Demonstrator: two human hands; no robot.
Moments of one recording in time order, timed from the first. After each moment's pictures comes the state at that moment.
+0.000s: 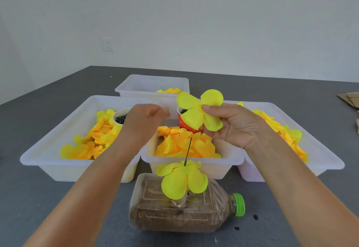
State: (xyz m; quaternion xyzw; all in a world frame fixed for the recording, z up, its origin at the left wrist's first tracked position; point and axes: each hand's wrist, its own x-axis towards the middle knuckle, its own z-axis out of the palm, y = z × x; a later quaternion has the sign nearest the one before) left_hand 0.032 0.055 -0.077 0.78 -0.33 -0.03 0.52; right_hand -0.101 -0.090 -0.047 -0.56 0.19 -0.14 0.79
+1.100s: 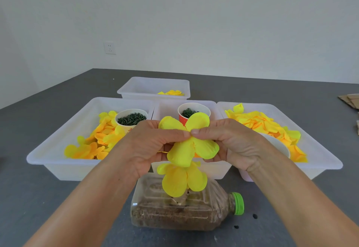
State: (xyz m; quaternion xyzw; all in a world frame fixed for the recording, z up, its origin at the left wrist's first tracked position) left_hand -0.025 0.083 -0.057 0.62 -0.25 -0.36 0.65; right_hand -0.128 -0.053 -0.050 -0.69 0.18 -0.06 0.70
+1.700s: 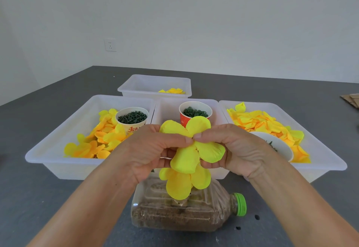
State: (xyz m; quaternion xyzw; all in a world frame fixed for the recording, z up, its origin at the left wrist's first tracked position) left_hand -0.025 0.087 -0.064 0.62 -0.26 -0.40 0.63; right_hand -0.127 -0.050 -0.057 -0.64 0.18 -0.04 0.75
